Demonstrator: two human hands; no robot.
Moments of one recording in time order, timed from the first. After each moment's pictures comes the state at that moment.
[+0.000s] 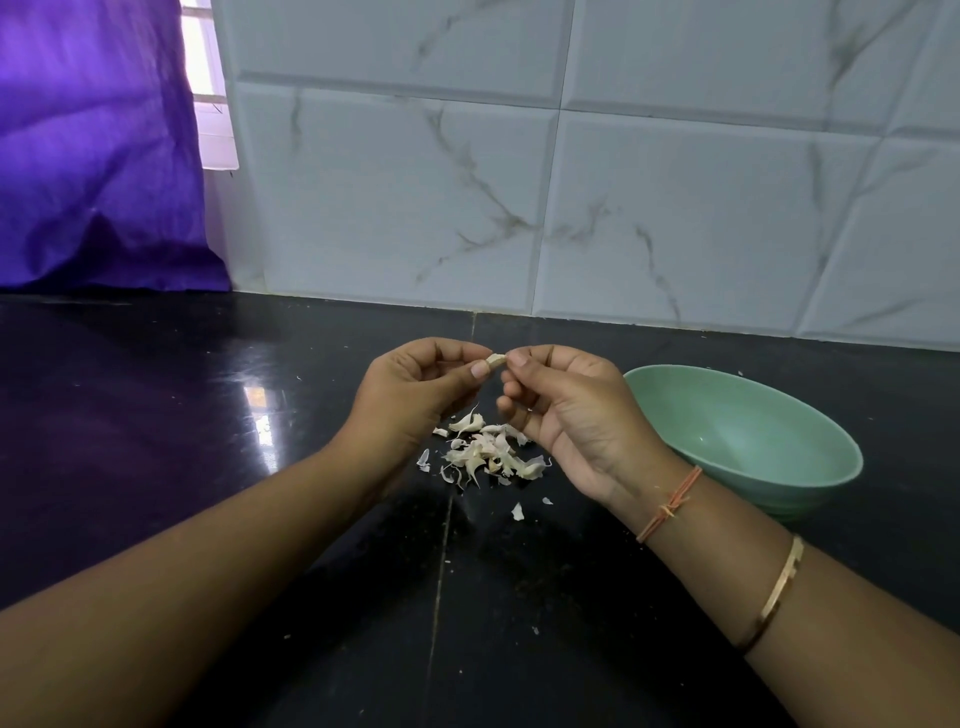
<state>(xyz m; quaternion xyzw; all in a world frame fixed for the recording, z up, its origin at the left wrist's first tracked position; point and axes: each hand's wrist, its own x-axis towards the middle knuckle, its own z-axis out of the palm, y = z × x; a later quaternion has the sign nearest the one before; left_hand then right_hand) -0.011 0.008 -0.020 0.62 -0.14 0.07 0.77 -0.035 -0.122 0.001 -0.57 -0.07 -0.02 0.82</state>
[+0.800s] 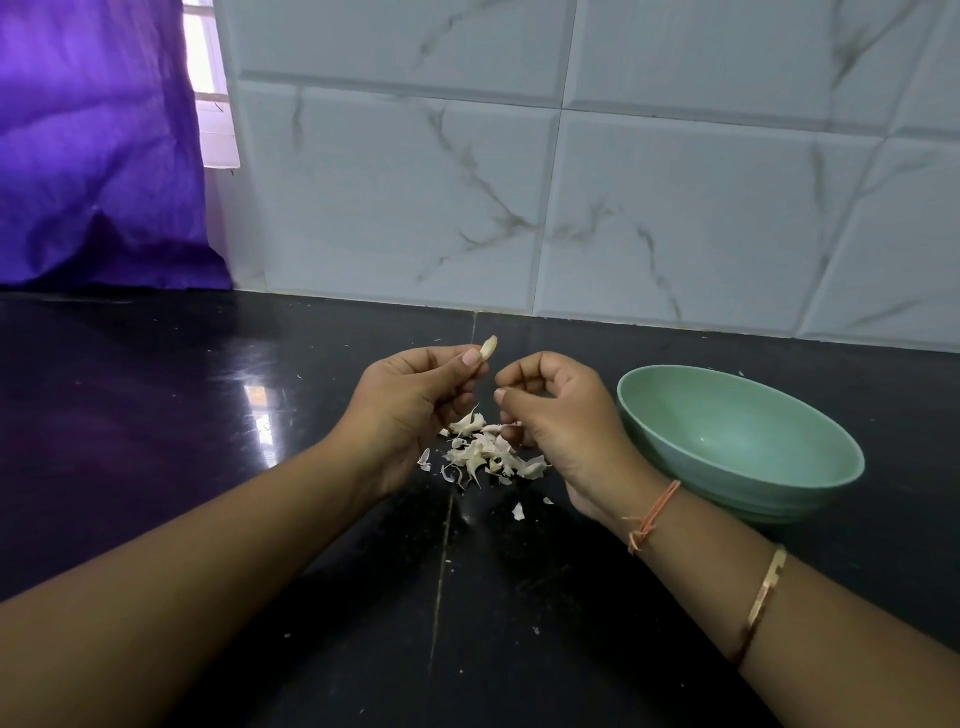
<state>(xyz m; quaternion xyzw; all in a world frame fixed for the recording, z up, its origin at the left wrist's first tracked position) -0.012 0.007 -0.015 0.55 -0.06 0.01 0.83 -0.032 -0.118 -0.012 -0.74 -0.06 -0.11 0.66</state>
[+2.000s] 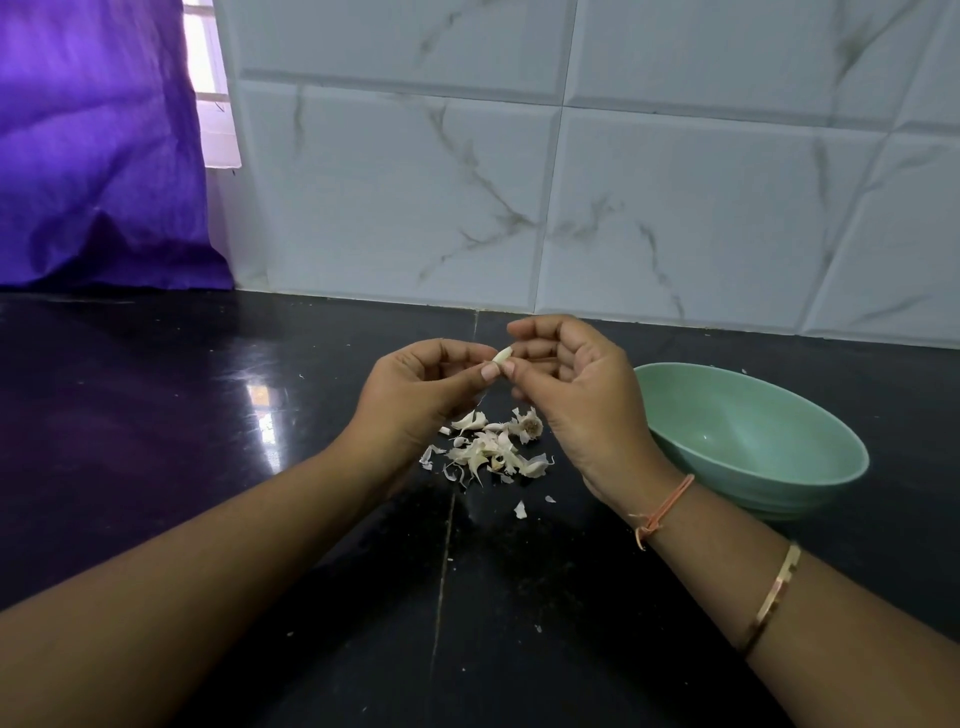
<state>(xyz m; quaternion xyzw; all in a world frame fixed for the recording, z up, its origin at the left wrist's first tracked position) -0.017 0.007 -0.017 0.65 -0.13 0.07 0.74 -0.028 -0.126 -0.006 -0.73 -0.17 -0.23 0.62</state>
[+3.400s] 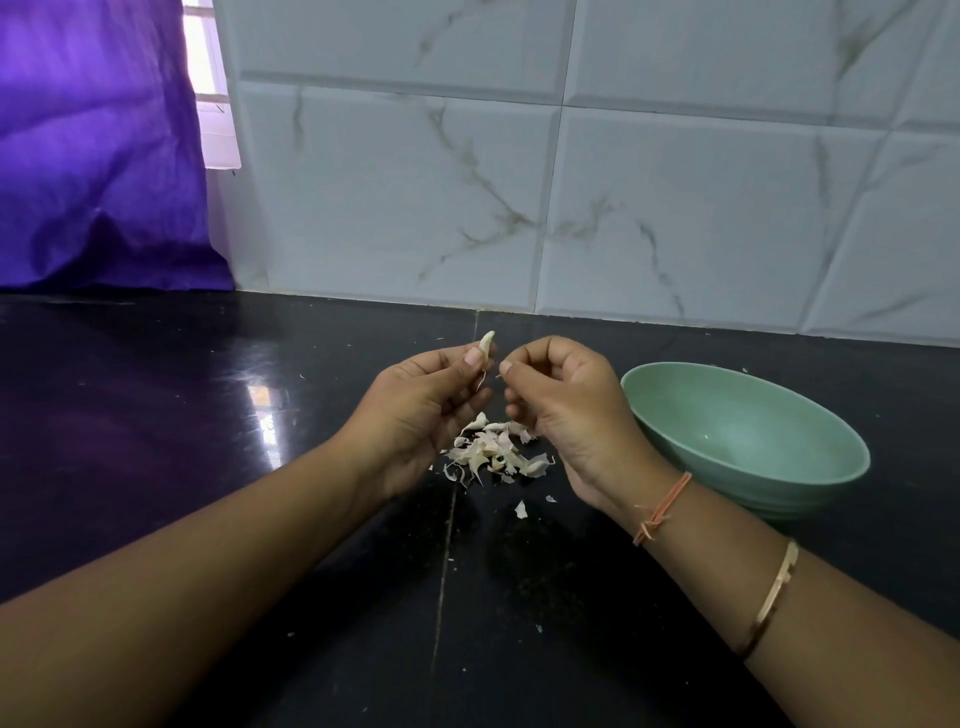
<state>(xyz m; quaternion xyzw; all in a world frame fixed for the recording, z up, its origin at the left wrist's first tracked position) -0.010 0.006 -0.018 0.51 -0.08 -0.05 0.86 -0.031 -0.118 -0.008 -0.70 -0.08 -0.13 0.70</state>
